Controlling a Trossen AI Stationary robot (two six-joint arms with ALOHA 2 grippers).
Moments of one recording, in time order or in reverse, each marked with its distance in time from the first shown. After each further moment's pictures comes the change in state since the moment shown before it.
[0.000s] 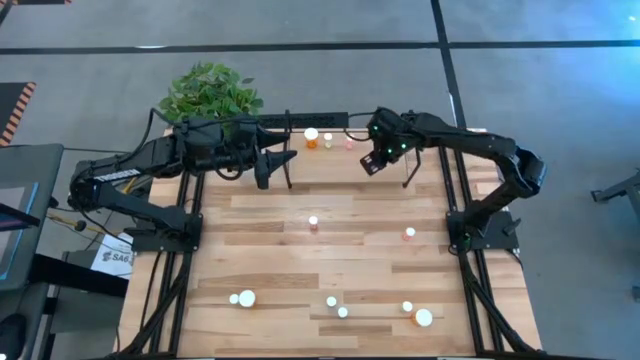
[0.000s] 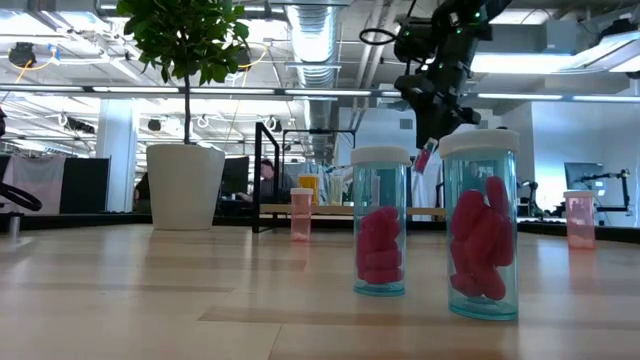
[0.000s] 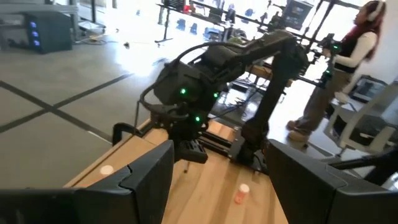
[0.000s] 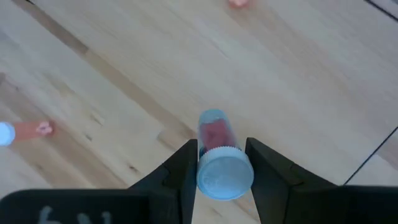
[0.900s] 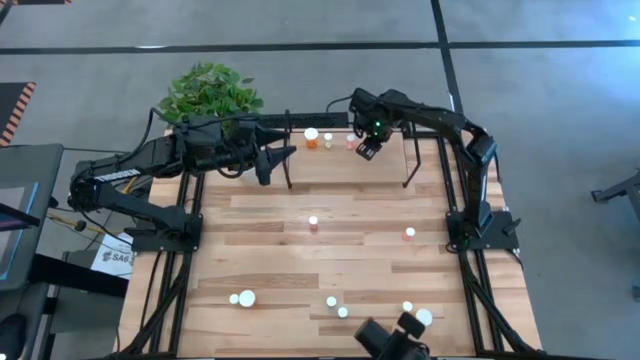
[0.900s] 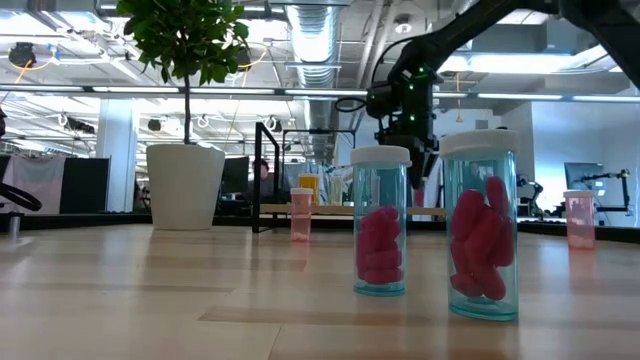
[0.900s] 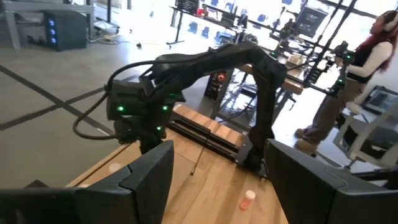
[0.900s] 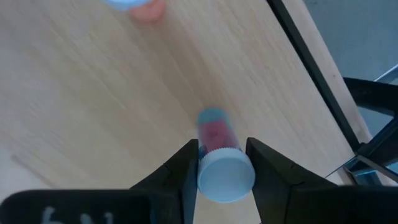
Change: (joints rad) left arm 0.004 0.000 0.000 -0.001 -0.054 -0.037; right arm -0.163 0.436 0.365 -0.213 0.127 -0.442
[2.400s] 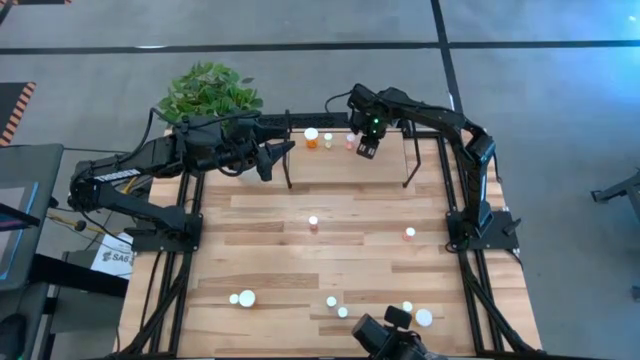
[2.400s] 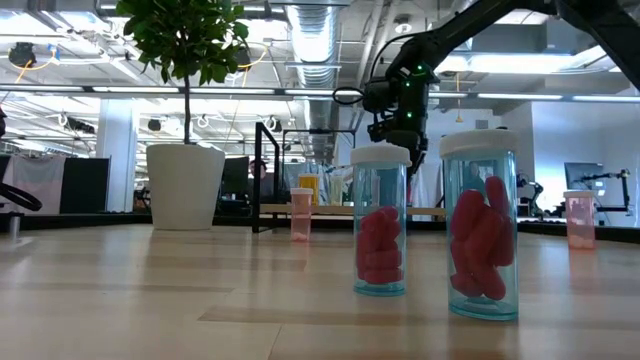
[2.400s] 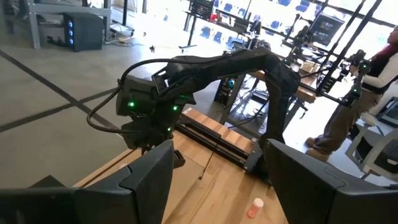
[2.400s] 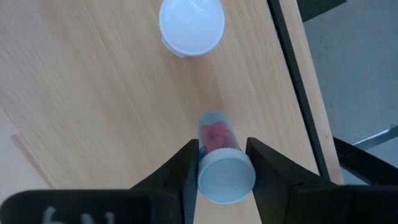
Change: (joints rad) left arm 0.000 0.000 0.000 0.000 -0.058 -0.026; right arm -0.002 0.004 0.033 0.056 -0.052 -0.265
